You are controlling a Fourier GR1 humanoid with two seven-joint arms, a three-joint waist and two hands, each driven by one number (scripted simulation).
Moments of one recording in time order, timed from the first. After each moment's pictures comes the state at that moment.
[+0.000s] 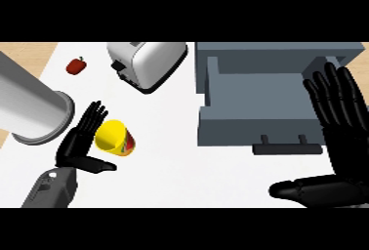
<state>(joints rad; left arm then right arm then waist) -0.33 0.22 0.19 -0.72 0.04 -0.43 -0.66 -0.11 -0.08 -0.03 -2.05 -0.13 0.11 0.14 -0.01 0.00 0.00</state>
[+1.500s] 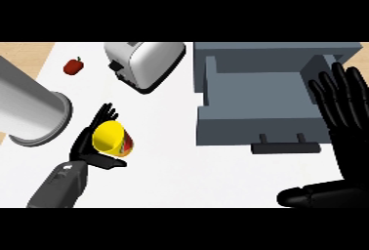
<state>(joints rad) -0.53 0.23 0.20 -0.27 0.00 -0.44 -0.84 -0.11 -0.09 -0.05 -2.08 -0.17 0.13 0.18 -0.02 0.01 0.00</state>
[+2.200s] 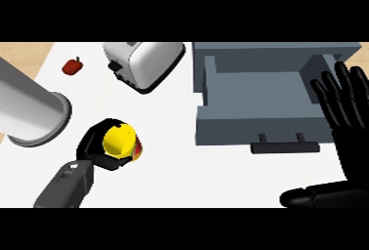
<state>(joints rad) -0.53 0.19 0.19 -0.31 0.03 -0.52 -0.85 -0.11 -0.10 -0.06 -2.09 -0.18 0.13 0.20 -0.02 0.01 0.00</state>
